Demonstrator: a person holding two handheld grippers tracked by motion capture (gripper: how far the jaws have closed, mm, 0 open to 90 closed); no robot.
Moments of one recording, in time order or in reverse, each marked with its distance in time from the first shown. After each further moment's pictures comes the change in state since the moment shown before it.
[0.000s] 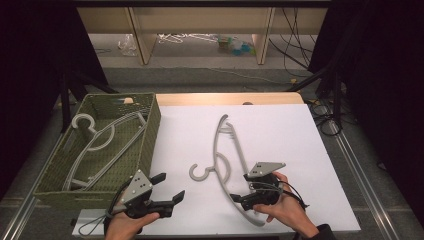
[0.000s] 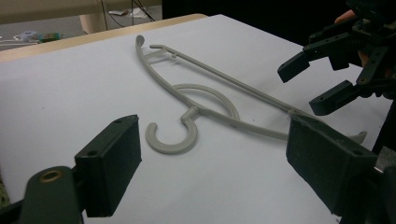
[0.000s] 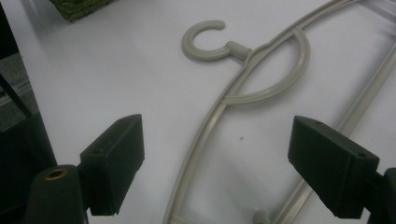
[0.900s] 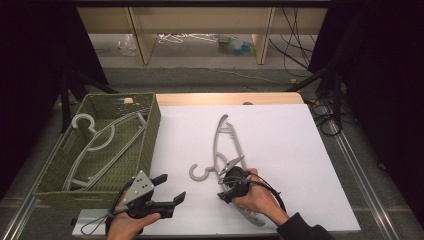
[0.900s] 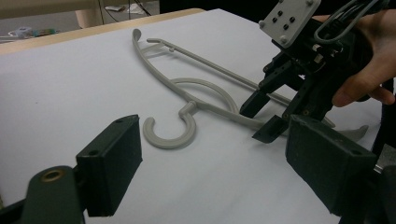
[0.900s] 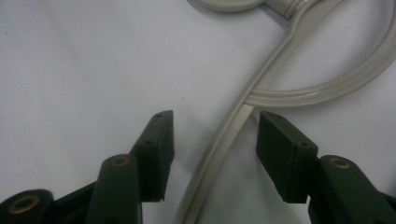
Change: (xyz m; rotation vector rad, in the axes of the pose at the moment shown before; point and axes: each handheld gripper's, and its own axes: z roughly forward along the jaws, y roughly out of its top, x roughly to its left) left arm 0.002 -0.004 0.003 0.013 -0.010 0.000; right arm 0.007 0.028 0.069 0.322 -0.019 -0.044
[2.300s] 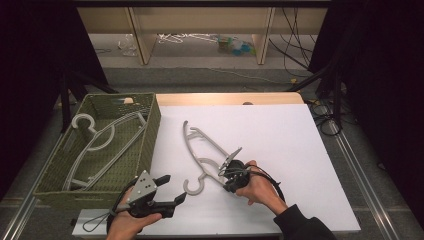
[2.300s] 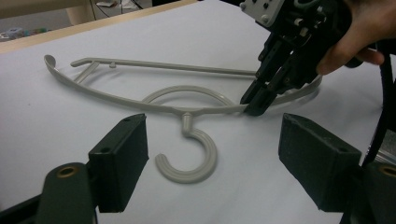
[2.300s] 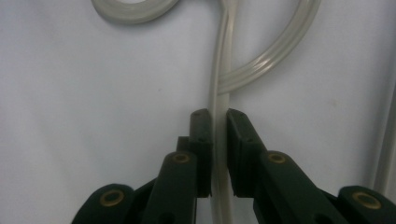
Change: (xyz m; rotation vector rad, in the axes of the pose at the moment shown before) left arm 0.002 -0.002 0.006 0.042 -0.022 0.054; right arm -0.018 0.010 -0.004 0.101 0.036 -0.049
